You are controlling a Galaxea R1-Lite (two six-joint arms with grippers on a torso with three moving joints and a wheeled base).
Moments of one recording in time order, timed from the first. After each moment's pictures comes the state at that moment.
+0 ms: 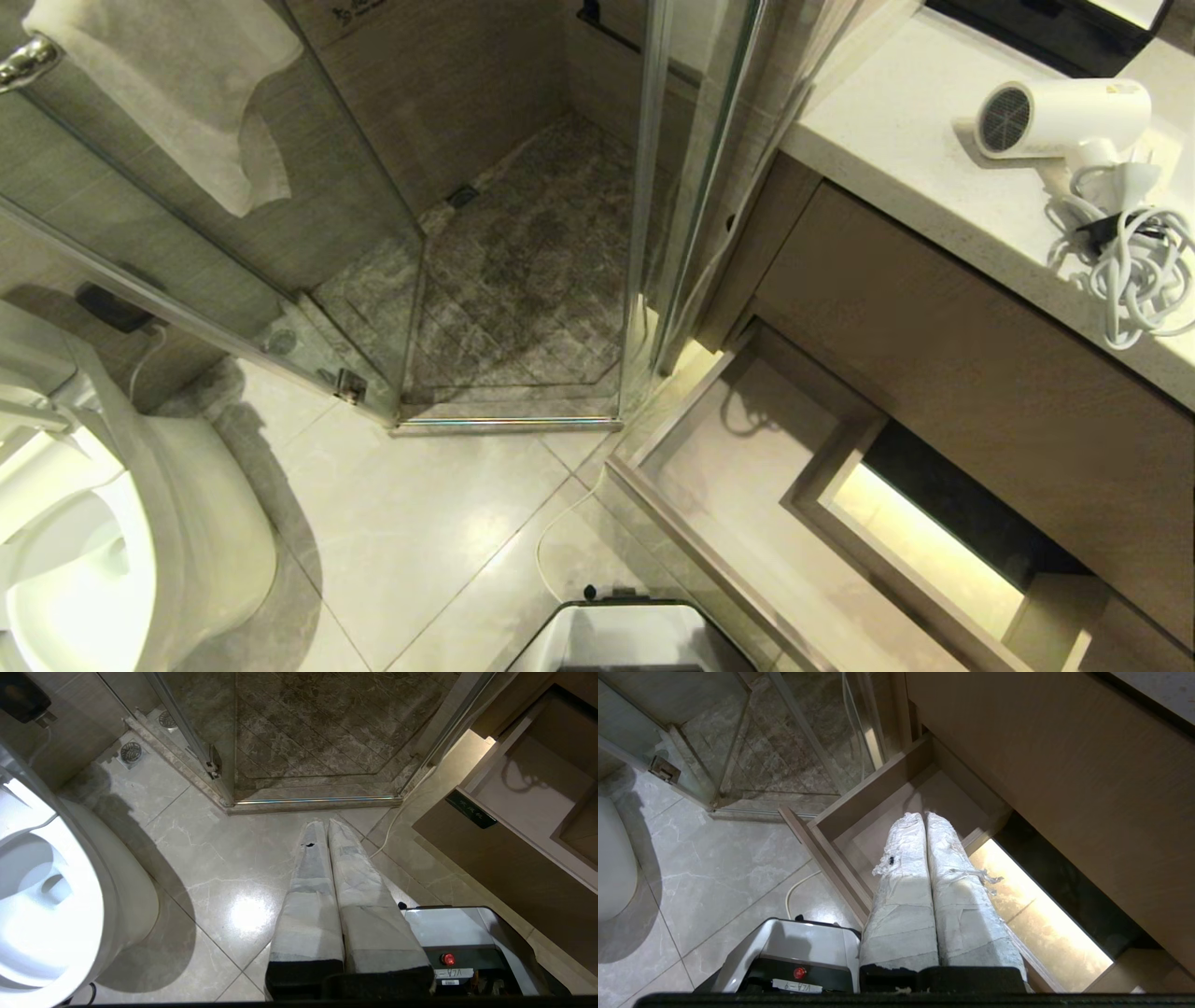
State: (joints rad) left arm 0.00 0.00 0.00 0.00 0.00 0.00; right arm 0.14 0.00 0.00 -0.11 0.01 -0.01
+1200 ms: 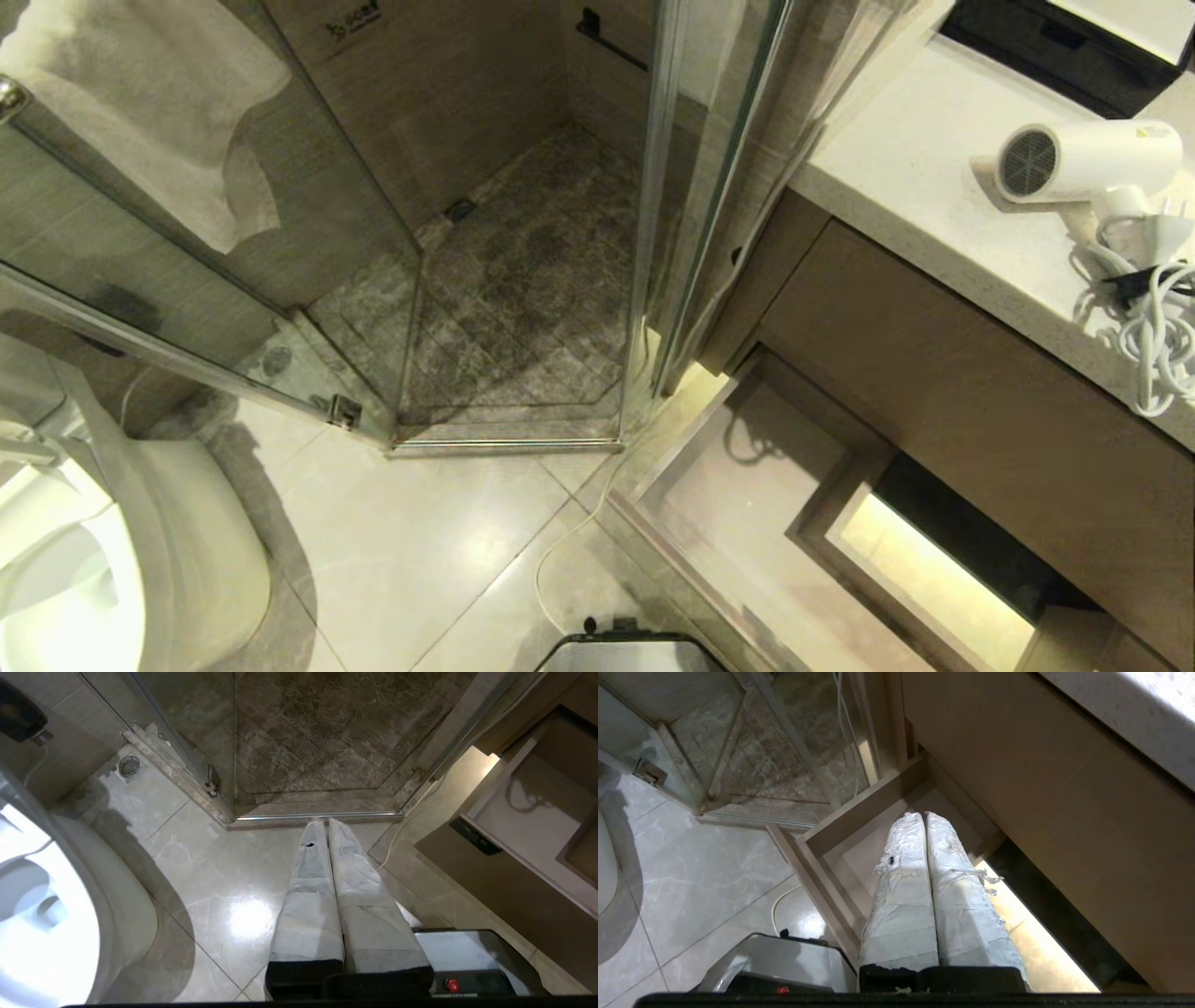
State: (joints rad) left arm 0.00 0.00 0.00 0.00 0.00 0.00; right arm 0.14 0.00 0.00 -0.10 0.02 -0.06
